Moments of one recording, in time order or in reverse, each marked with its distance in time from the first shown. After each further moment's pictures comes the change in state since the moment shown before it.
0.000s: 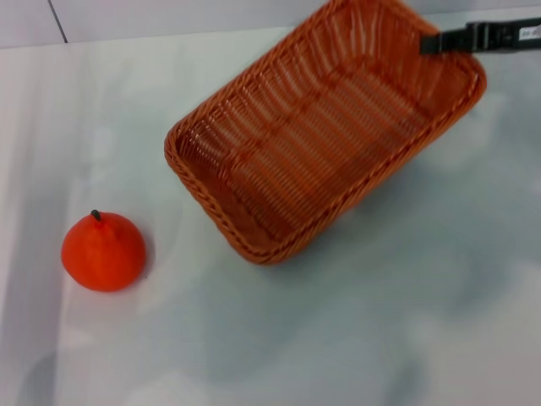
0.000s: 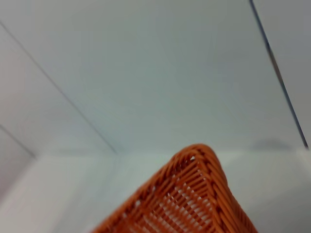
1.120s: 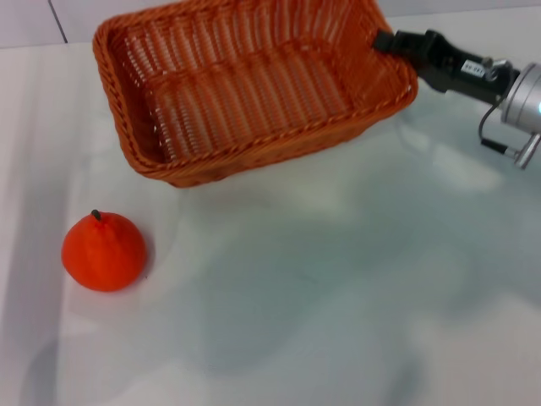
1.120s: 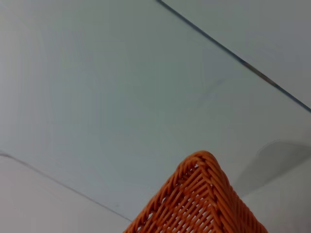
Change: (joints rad) left arm -0.028 0.003 -0.024 0.009 -0.001 -0.035 0.000; right arm -0.058 0.110 0.081 0.400 0.433 -0.221 -0.186
